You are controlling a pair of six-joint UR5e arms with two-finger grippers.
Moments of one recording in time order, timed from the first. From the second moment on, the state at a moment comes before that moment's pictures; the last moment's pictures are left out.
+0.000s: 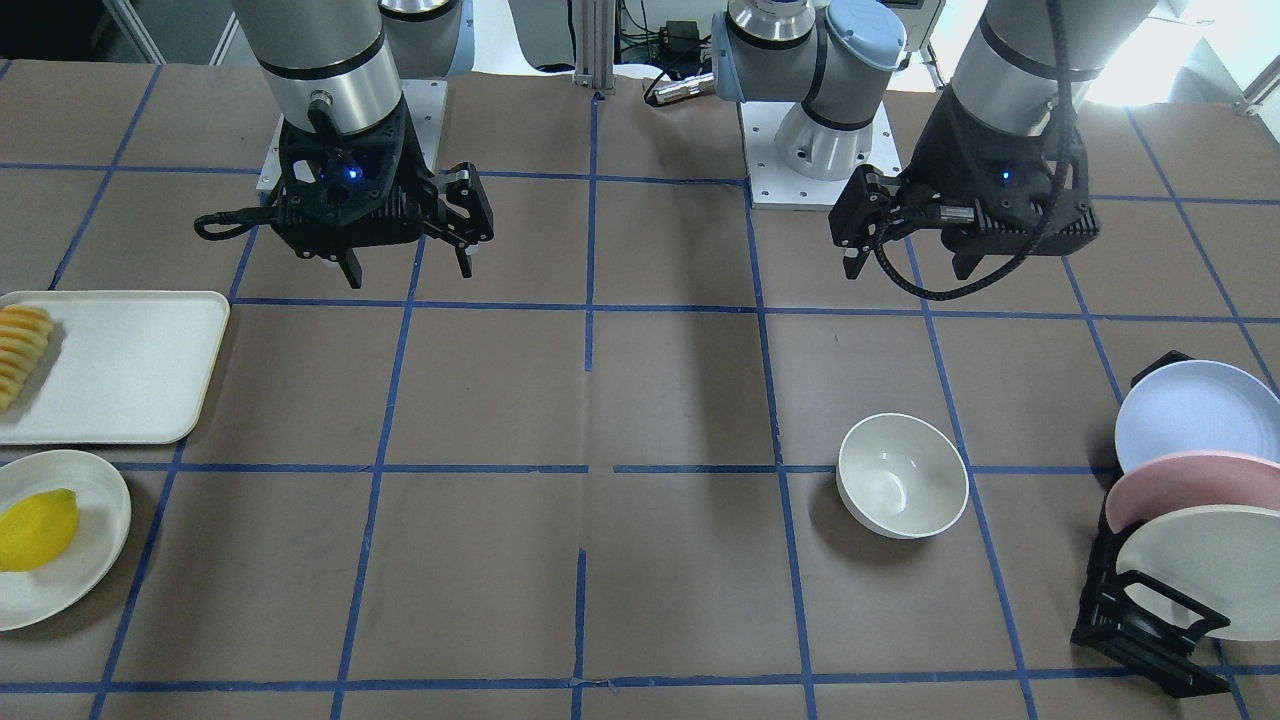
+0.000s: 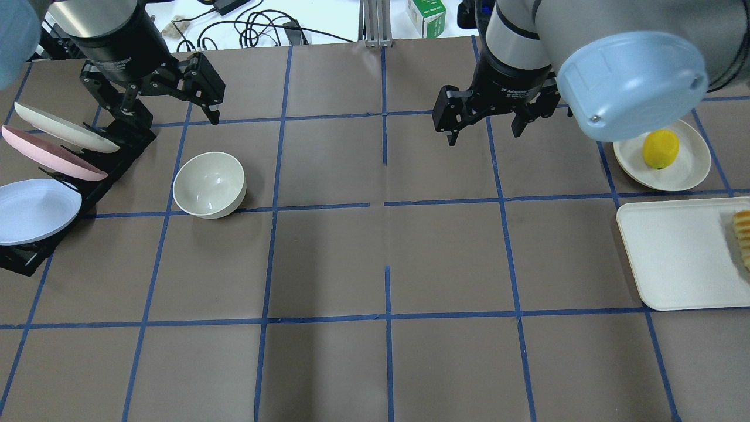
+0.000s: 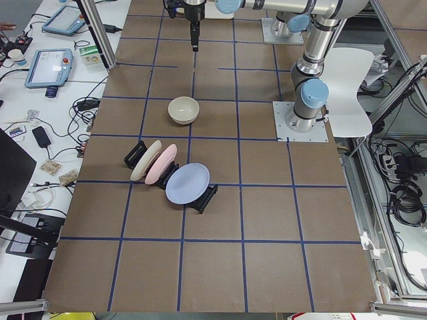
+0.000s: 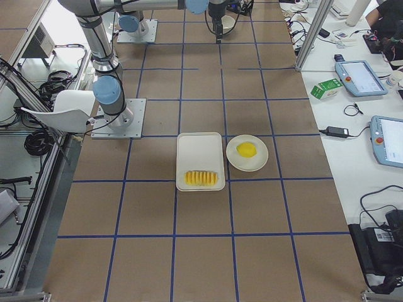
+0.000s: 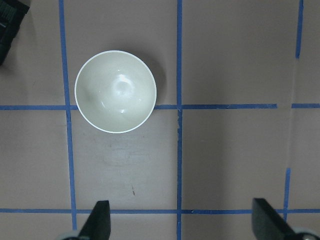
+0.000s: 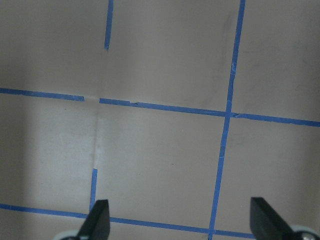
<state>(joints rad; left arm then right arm) -1.54 -1.63 -1.45 -1.64 1.58 0.02 1.74 -1.52 1.57 -1.69 -1.54 0.05</state>
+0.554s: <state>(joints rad) -1.54 -1.63 -1.45 -1.64 1.58 0.02 1.73 -1.54 1.56 -1.69 -1.55 0.05</state>
